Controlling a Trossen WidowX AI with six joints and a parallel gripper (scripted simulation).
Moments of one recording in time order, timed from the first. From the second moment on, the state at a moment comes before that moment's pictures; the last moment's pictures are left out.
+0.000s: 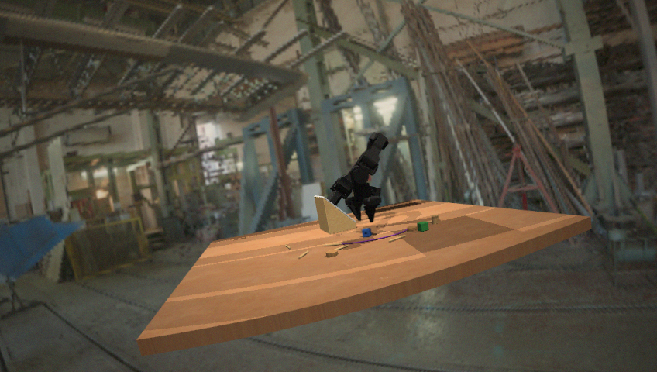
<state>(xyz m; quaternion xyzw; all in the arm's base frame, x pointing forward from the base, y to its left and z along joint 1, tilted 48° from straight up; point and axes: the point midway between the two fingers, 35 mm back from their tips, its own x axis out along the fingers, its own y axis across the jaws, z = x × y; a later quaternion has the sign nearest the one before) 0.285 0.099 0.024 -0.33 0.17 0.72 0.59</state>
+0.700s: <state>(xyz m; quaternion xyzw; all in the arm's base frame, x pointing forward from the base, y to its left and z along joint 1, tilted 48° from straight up) 0.284 0.100 0.025 -0.34 0.16 0.72 0.59</state>
